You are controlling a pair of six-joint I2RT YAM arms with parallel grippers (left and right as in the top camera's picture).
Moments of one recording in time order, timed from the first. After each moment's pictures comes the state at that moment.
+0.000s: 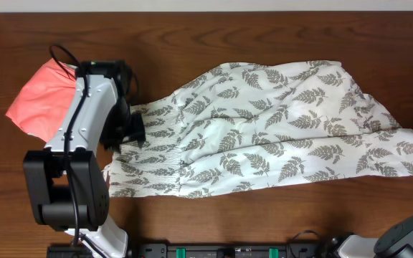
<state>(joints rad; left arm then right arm) -0.03 1.83 1.43 -1.43 0.02 -0.32 -0.78 1.52 1.09 -0.56 0.07 0.18</state>
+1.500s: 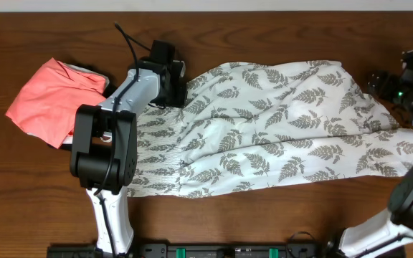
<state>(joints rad) -0.21 2.14 1.50 -0.68 0.17 -0.07 -0.49 1.86 1.22 -0.24 -0.43 -0.03</state>
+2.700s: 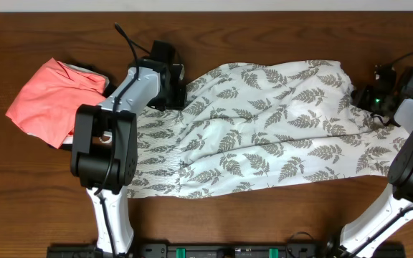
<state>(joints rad) -0.21 2.14 1.52 -0.77 0.17 -0.10 -0.45 2.06 1.23 -0.19 -0.46 -0.01</state>
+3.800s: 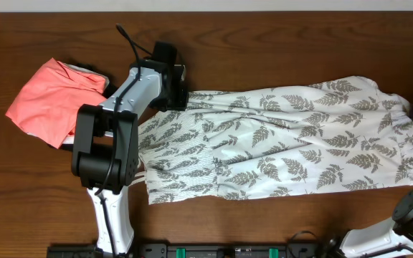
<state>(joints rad) -0.22 2.14 1.52 -0.77 0.18 -0.12 -0.65 1.77 1.33 -0.64 -0.10 0.10</state>
